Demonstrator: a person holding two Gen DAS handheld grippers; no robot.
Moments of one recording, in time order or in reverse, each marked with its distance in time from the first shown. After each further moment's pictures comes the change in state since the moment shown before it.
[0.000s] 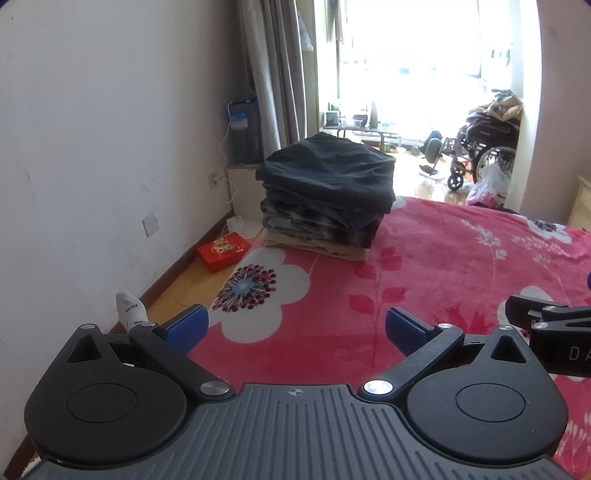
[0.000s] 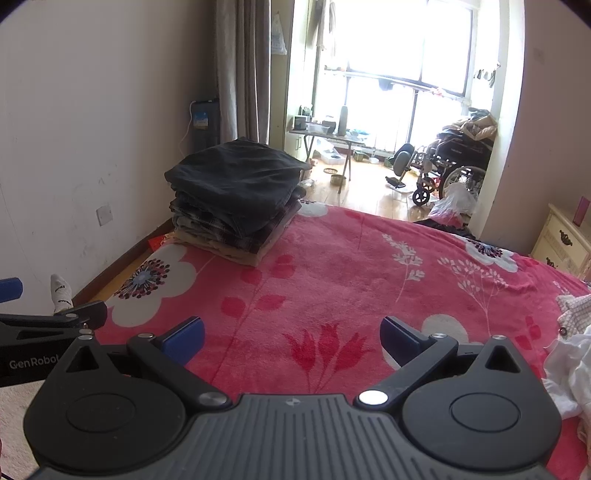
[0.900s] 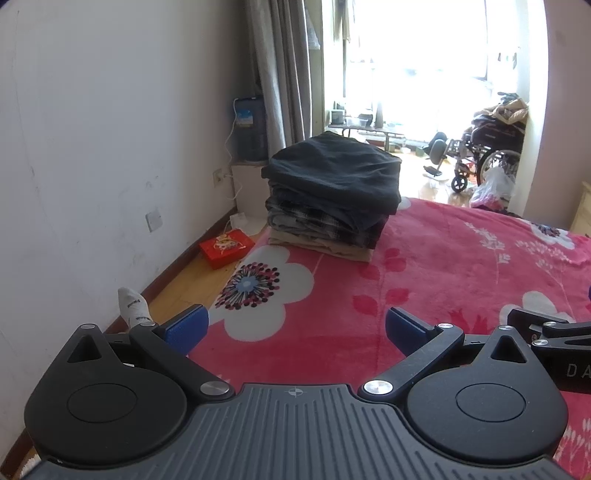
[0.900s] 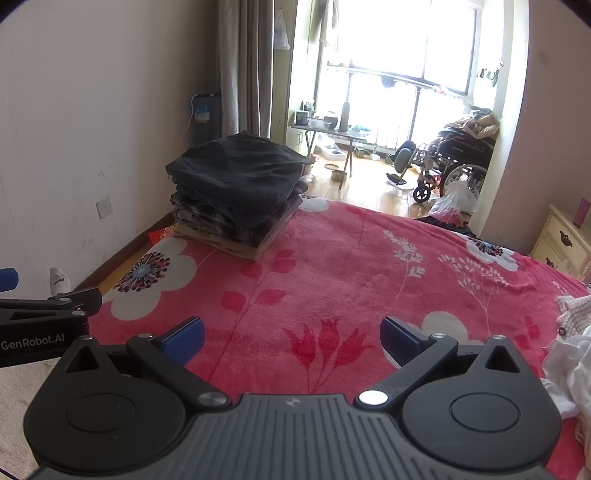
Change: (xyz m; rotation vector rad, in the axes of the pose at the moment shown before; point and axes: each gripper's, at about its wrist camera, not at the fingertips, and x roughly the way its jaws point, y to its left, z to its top) left arm 0.001 0.004 0.002 -0.021 0.010 0.007; right arm 0.002 0.002 -0.002 -0.010 0.015 -0.004
